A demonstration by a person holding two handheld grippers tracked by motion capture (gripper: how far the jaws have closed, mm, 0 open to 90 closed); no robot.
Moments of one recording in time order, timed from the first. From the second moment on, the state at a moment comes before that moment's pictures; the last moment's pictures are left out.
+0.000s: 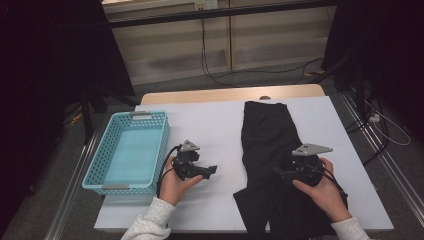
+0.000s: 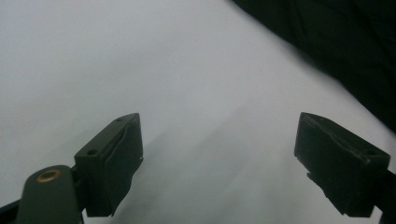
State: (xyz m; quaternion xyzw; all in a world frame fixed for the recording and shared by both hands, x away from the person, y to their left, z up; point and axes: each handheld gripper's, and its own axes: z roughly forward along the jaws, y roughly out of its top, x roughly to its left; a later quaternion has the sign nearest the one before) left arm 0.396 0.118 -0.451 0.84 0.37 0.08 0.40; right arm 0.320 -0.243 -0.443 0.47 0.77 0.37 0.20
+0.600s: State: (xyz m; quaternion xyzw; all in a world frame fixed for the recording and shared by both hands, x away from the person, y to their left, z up) left arm 0.393 0.133 -0.452 0.84 0.38 0.09 0.39; right arm 0.303 -0.210 -0.449 0.41 0.82 0.37 0.18
